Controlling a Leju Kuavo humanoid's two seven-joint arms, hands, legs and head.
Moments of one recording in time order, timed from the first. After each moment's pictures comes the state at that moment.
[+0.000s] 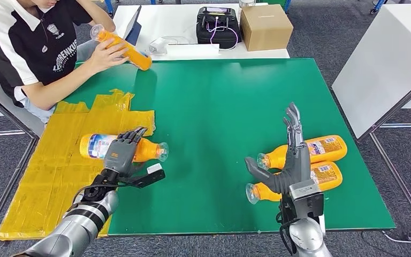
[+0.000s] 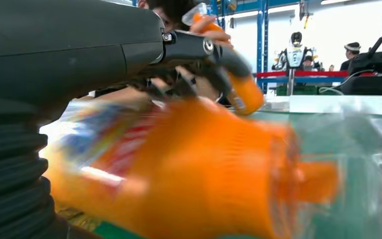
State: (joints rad) left arm -0.51 -0.02 -0.19 -0.59 -1.28 0.63 -0.21; right arm -0.03 0.03 0.27 -1.72 0.18 -0.14 -0.45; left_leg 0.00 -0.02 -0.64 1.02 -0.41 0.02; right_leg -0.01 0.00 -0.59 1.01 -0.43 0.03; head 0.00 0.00
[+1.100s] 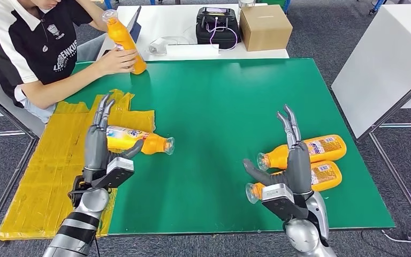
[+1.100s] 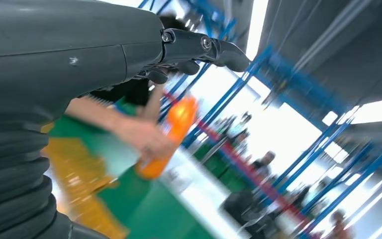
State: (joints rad) left arm -0.26 -0.06 -0.12 -1.30 -0.64 0.46 -0.57; right arm -0.03 -0.02 0.27 -1.72 0.53 -0.26 -0.38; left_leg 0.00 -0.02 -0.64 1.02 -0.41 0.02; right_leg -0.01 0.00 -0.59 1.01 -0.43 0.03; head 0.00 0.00
